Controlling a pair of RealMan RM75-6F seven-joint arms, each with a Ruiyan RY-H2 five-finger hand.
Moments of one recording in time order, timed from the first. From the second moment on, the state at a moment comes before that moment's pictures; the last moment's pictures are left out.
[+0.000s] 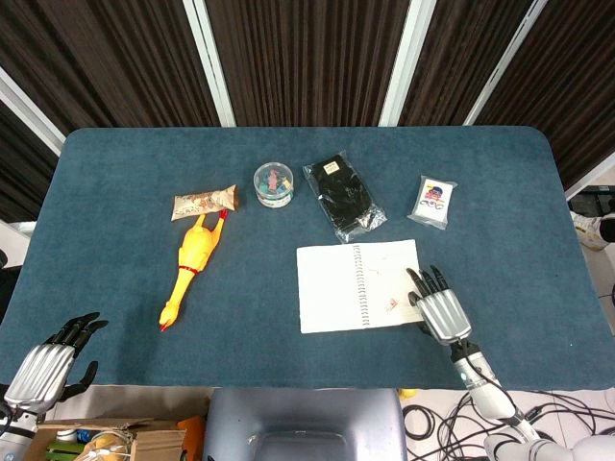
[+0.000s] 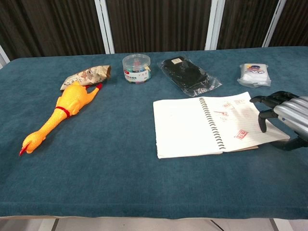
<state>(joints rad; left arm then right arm) -0.13 -1.01 0.09 -1.73 1.58 1.32 -0.01 0.39 -1.73 0.01 -0.91 -1.58 1.28 -0.17</state>
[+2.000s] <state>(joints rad) -0.13 -1.01 0.10 -1.74 1.58 1.32 0.00 0.73 -1.74 0.07 -1.12 -1.68 1.07 -0.08</state>
